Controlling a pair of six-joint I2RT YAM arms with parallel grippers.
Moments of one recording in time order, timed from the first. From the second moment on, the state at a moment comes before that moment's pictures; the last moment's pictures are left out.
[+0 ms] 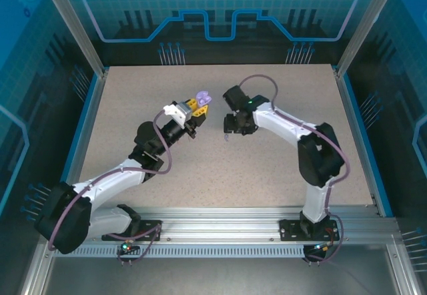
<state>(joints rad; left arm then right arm) -0.52 1.20 0.59 0.84 0.21 0.08 0.60 1.91 1.50 -0.83 0.08 0.60</state>
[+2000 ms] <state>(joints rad) -0.52 1.19 0.55 0.86 0.21 0.08 0.64 2.24 1.76 -0.91 0.10 0.65</state>
